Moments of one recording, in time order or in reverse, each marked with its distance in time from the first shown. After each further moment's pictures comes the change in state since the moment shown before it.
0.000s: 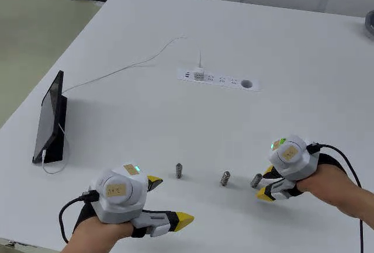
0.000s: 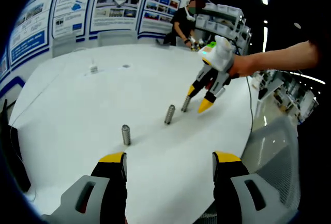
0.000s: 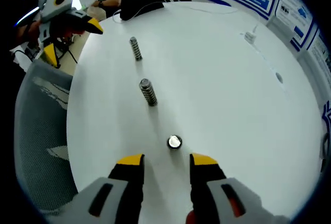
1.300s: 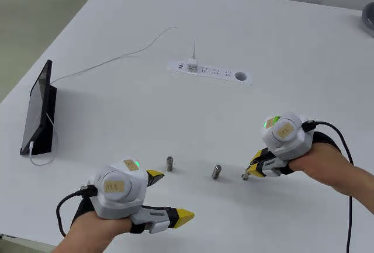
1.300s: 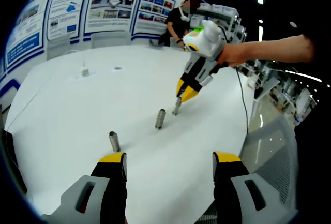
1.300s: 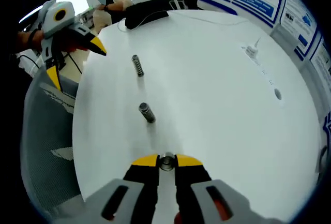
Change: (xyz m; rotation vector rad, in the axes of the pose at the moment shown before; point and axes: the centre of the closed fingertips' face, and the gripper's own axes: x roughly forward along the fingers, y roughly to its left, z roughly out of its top) left arm 0.014 -0.016 0.007 0.018 -0.005 -0.040; right arm -0.013 -0.009 0.036 -0.080 -0.022 0.044
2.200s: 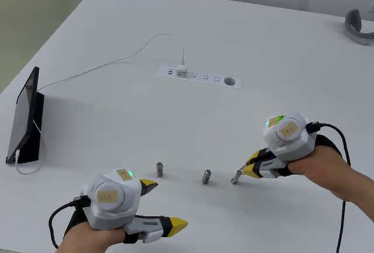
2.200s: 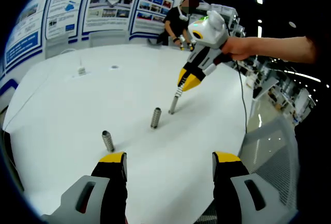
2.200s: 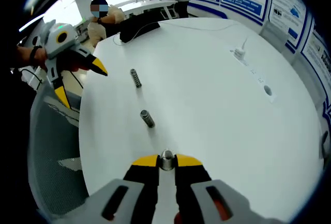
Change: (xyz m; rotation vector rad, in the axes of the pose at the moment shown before) left arm 0.008 -0.010 -0.002 0.000 0.003 -0.014; right arm -0.030 -0.003 0.006 0.083 -0.079 -0.017
